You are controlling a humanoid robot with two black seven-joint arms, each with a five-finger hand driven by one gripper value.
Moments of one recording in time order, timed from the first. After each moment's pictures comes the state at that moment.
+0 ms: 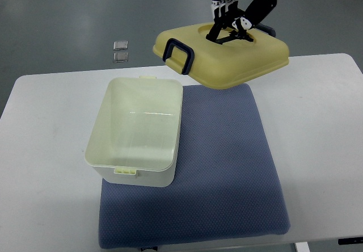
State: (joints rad) left arm 0.02 0.00 -0.02 -0.19 0.01 -0.10 0.11; right arm 1.52 -0.70 0.25 1.22 -1.26 0.61 0.13
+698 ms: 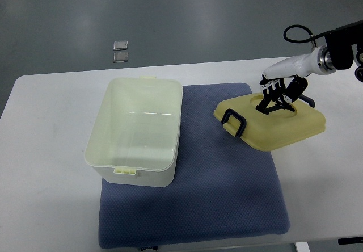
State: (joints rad) left arm 0.02 0.00 -0.02 -0.18 0.01 -0.10 0.11; right arm 1.16 -0.71 0.26 1.22 -1.59 0.61 0.15
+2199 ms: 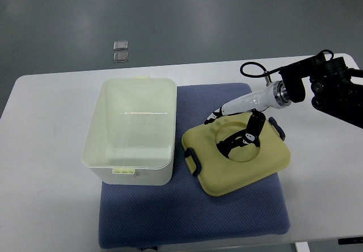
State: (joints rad) left arm 0.02 0.00 -0.02 -0.18 0.01 -0.10 0.11; right arm 1.06 -0.55 0.27 1.24 -1.50 0.61 0.17
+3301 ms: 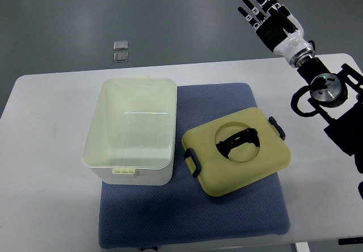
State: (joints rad) left arm 0.02 0.00 -0.02 -0.19 0.01 -0.10 0.11; right arm 0.74 -0.22 0.98 0.84 0.07 0.29 0.17
